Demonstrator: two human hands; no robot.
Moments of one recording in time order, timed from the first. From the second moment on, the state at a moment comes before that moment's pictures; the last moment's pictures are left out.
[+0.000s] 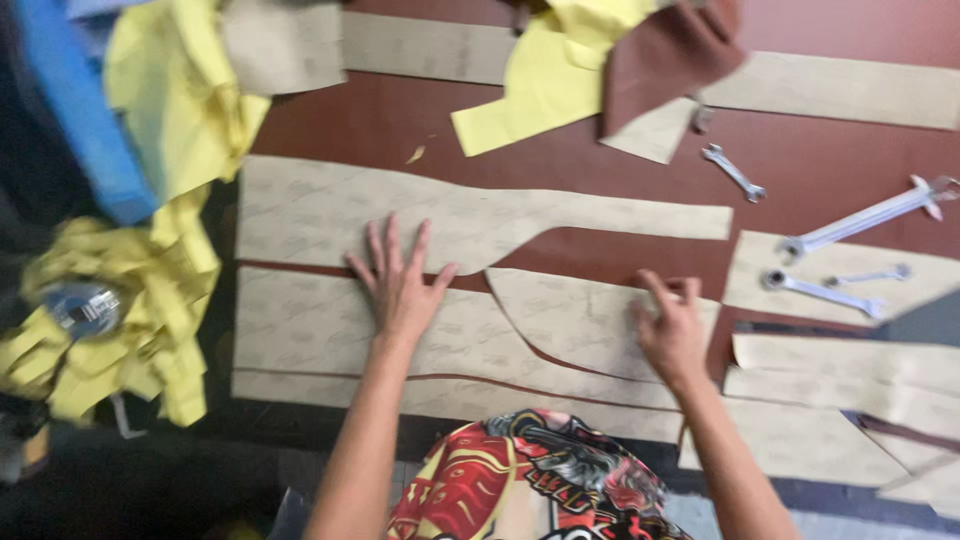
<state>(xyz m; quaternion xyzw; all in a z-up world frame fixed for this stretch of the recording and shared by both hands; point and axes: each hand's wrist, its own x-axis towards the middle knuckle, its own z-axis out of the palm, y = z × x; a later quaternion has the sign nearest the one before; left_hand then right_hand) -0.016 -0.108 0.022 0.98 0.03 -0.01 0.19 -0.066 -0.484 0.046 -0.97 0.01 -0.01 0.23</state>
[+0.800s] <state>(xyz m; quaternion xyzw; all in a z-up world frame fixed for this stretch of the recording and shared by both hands) -0.037 -0.198 0.012 0.96 -0.16 0.04 0.23 -0.159 -0.532 0.012 -0.89 0.30 -0.13 0.31</state>
